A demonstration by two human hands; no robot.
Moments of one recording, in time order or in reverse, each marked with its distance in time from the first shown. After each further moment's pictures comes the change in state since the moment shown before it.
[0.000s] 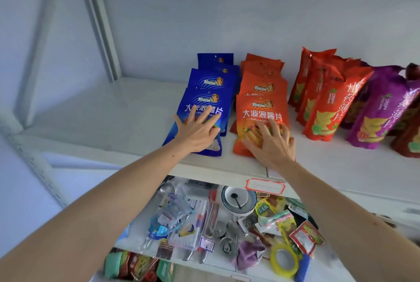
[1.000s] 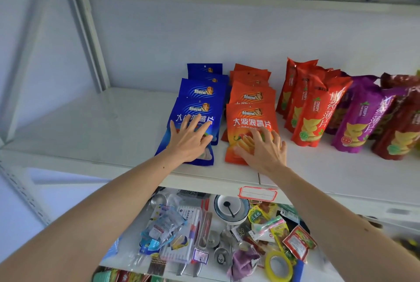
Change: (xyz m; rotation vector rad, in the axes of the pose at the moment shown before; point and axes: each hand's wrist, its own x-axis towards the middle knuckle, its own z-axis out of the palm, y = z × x) left_hand -0.003 -0.003 -0.002 -0.047 0.116 0.066; right_hand -0.002 -0.003 -0.007 -0.039 0.048 -0.003
